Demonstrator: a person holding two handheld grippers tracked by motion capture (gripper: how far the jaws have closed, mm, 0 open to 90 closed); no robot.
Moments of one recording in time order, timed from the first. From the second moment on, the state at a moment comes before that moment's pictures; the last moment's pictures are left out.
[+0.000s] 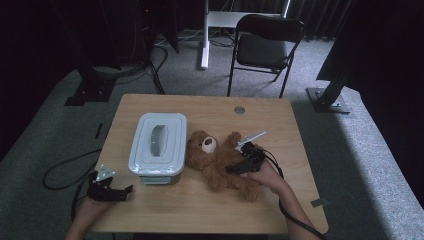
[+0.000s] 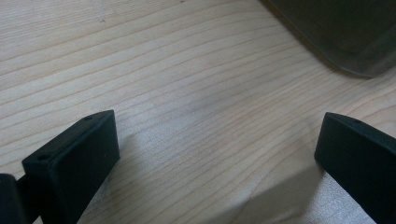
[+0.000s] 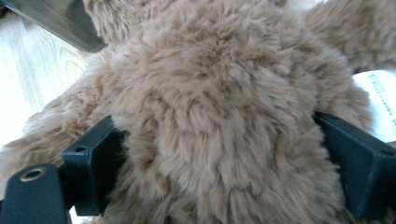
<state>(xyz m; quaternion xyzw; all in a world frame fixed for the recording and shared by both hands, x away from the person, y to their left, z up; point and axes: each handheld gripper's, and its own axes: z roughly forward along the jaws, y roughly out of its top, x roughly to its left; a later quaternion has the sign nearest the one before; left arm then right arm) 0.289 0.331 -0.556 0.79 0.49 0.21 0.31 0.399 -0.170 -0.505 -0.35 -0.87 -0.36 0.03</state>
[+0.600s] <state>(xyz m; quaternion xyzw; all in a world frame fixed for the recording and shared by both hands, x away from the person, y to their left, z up) 0.289 0.330 -0.556 0.79 0.49 0.21 0.31 0.377 -0.172 -0.495 -0.34 -0.85 -0.39 -0.05</state>
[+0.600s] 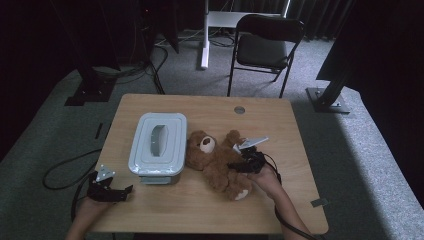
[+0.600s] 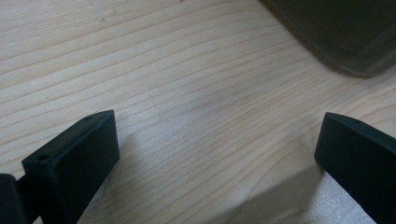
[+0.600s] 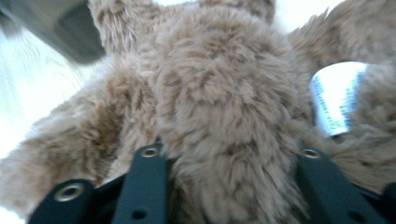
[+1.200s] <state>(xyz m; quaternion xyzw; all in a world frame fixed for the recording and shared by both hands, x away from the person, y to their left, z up) 0.289 0.330 -0.556 0.79 0.49 0.21 0.31 0.409 -0.243 -0.457 -0.49 -0.74 -0.45 -0.11</state>
